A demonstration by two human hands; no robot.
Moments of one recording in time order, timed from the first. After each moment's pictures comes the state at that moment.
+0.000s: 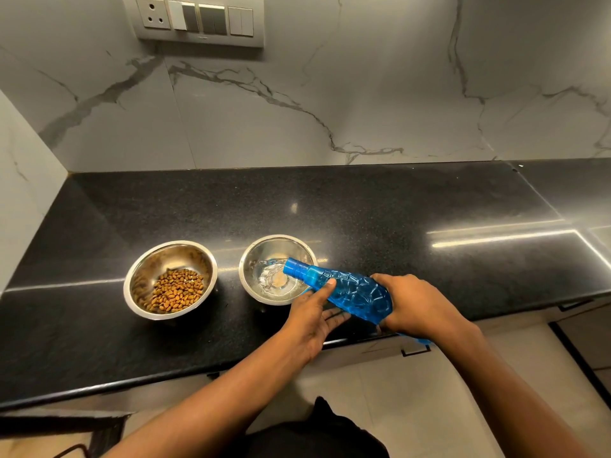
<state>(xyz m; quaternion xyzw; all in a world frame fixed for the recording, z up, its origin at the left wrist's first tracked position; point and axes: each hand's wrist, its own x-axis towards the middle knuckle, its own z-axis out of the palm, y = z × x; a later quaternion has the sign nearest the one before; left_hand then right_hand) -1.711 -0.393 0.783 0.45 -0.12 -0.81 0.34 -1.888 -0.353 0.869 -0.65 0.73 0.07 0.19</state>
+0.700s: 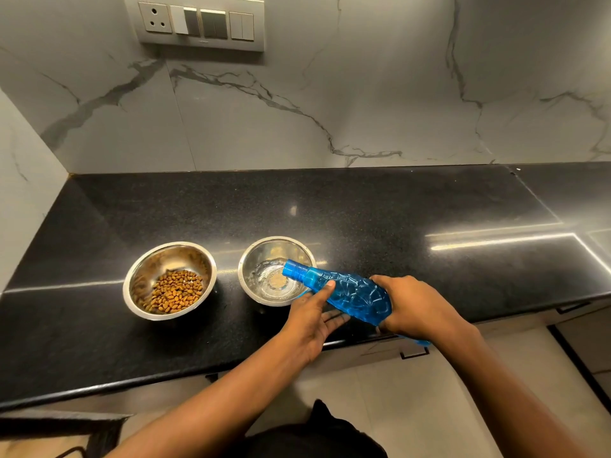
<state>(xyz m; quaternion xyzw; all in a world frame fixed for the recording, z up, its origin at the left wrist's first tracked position) -1.710 -0.389 0.787 0.44 -0.12 -0.82 0.34 -1.891 -0.351 0.868 -0.66 0.73 0.06 0.19</state>
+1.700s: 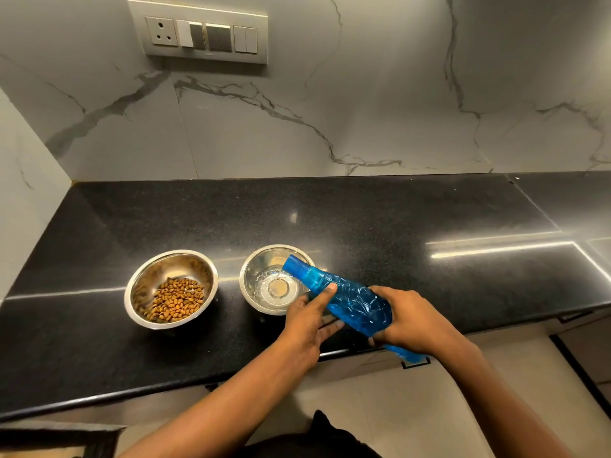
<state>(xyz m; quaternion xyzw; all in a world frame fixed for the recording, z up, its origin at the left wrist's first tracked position) -1.705 -0.393 0.789 0.47 -0.16 -0.79 0.35 -1.900 -0.347 0.847 -0.64 0.72 -0.03 0.25</state>
